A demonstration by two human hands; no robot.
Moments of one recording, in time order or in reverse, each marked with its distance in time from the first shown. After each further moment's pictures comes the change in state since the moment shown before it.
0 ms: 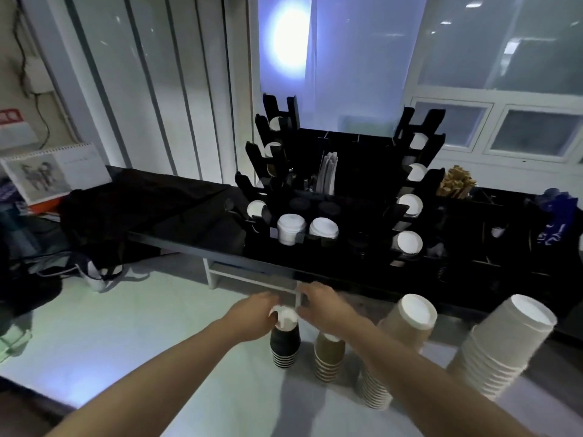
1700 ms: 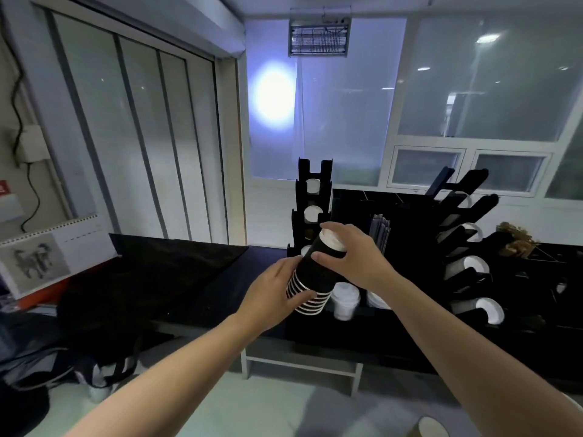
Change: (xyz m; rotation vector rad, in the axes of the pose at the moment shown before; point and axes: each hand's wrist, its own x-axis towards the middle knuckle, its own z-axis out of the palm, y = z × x) left_hand 0.098 -0.155 -0.187 -0.236 0.556 0.367; right_hand 0.173 -0.152 -0.150 0.178 0.614 -0.113
